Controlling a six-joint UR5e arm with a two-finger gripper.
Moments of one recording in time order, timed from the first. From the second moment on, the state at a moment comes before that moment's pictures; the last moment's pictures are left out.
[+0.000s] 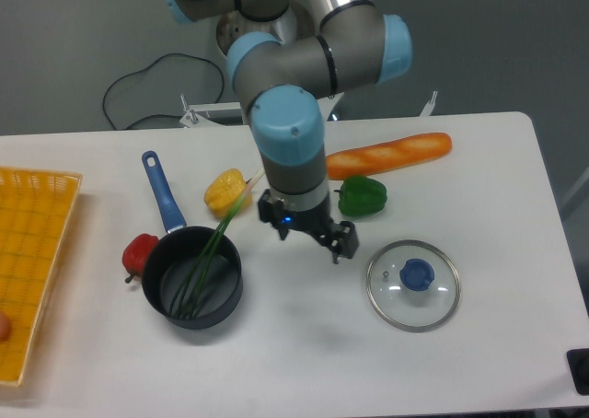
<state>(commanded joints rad) 2.44 -1.93 -1.53 -1.20 1.69 0.94</state>
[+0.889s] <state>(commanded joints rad) 2.59 -2.06 -1.46 -1.18 1.66 1.25</state>
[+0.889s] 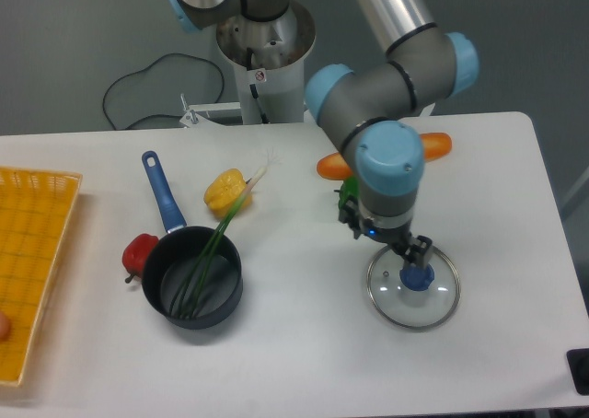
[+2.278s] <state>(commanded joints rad) 2.67 -2.18 -1.42 -1.10 1.56 1.34</state>
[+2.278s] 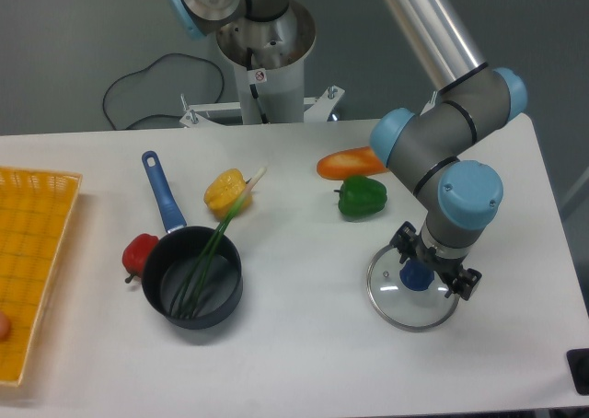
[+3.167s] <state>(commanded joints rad) 2.67 -2.20 -1.45 -1.09 1.57 1.34</state>
